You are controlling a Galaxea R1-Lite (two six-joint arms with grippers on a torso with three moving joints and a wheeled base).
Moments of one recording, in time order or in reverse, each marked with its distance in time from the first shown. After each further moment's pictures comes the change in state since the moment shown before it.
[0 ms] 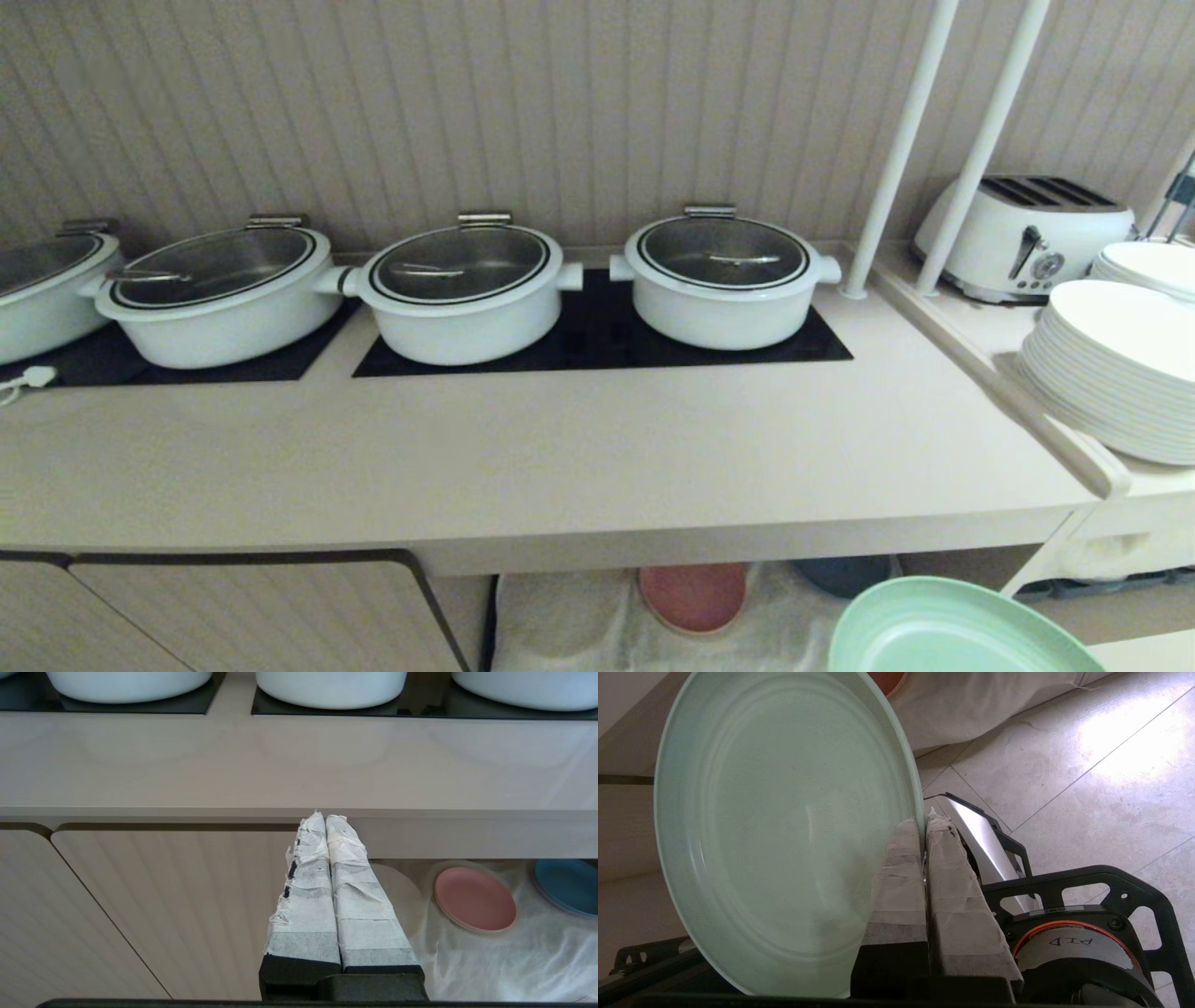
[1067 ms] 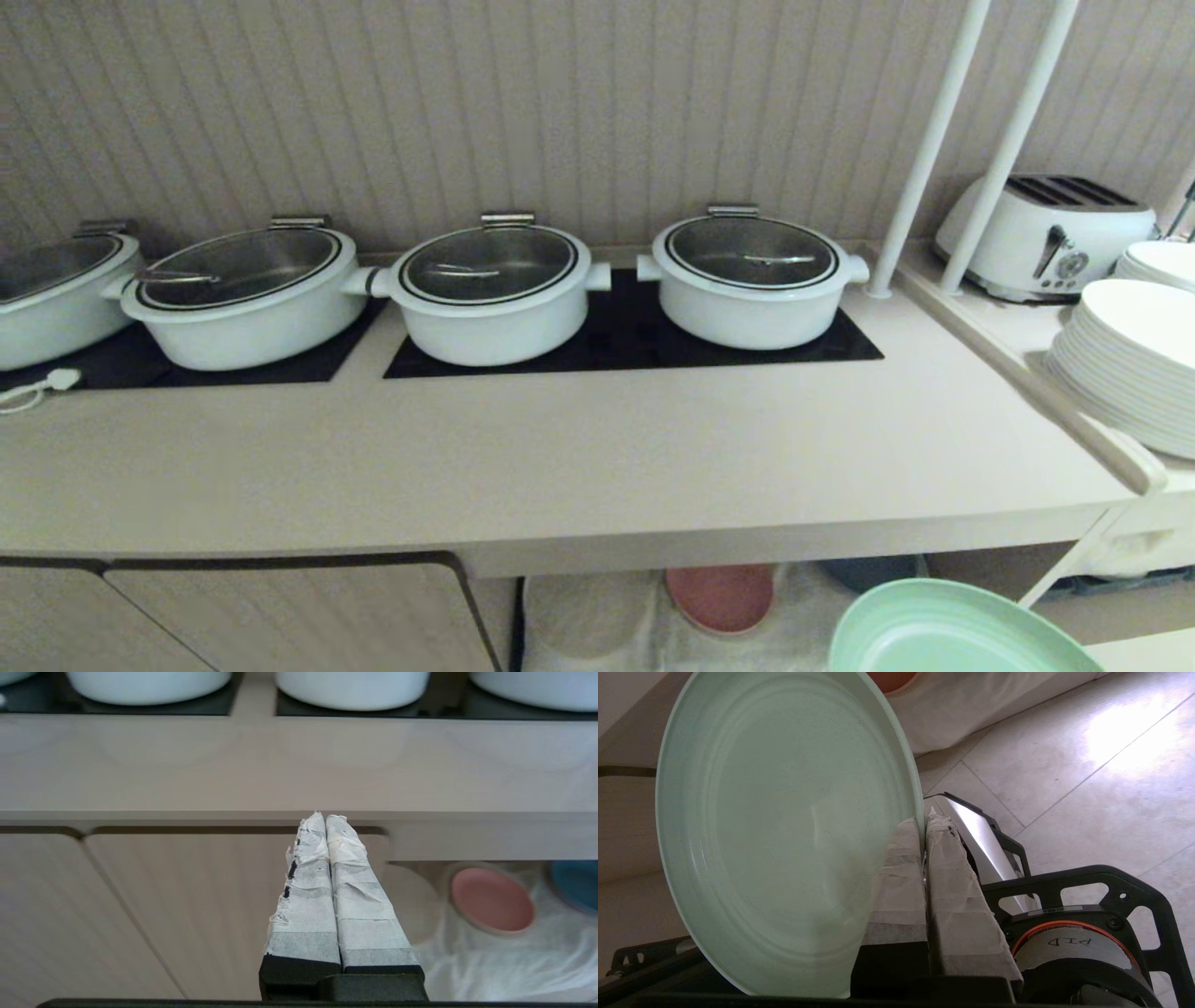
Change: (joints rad) left arm 0.000 0.000 0.000 -0.001 0.000 0.001; right arm 0.000 0.001 0.006 -0.003 -0.001 -0.002
